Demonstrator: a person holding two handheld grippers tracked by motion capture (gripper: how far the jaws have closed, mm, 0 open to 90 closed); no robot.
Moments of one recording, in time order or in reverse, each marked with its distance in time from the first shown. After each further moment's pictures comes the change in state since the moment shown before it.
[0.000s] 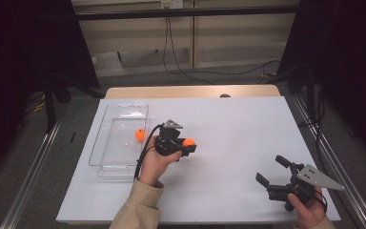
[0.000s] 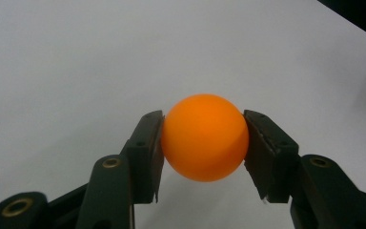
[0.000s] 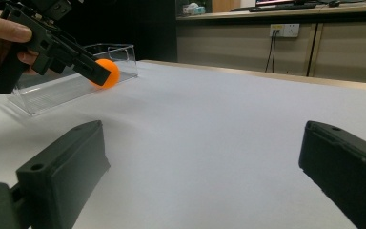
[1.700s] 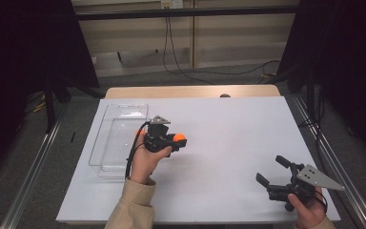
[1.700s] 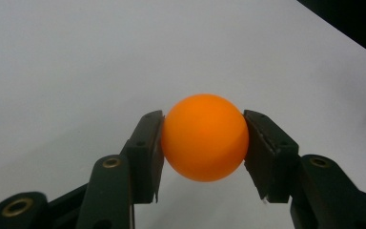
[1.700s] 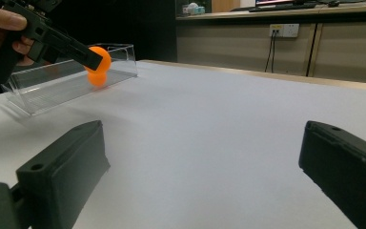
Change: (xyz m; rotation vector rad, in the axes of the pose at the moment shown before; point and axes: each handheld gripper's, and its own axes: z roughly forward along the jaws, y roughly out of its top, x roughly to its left) left arm 0.019 -0.001 -0.023 -0.050 0.036 -0.051; right arm 0.000 0.000 -0.001 0.002 -0.002 -0.004
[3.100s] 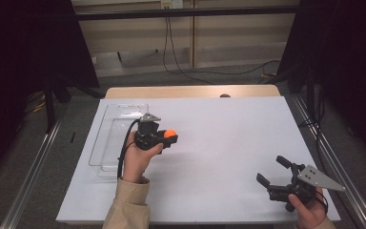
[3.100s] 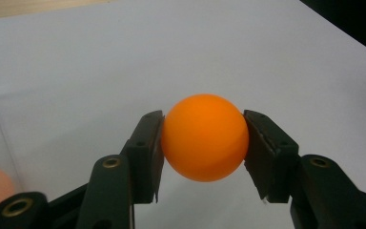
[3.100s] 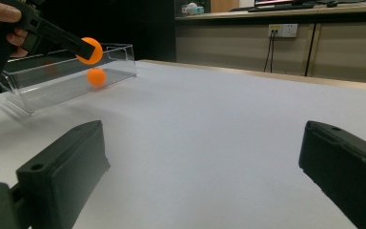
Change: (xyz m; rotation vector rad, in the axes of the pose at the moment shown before) left arm 0.014 0.001 -0.020 -0.039 0.067 -0.021; right arm 0.000 0.000 -0.001 -0.002 -0.004 0.000
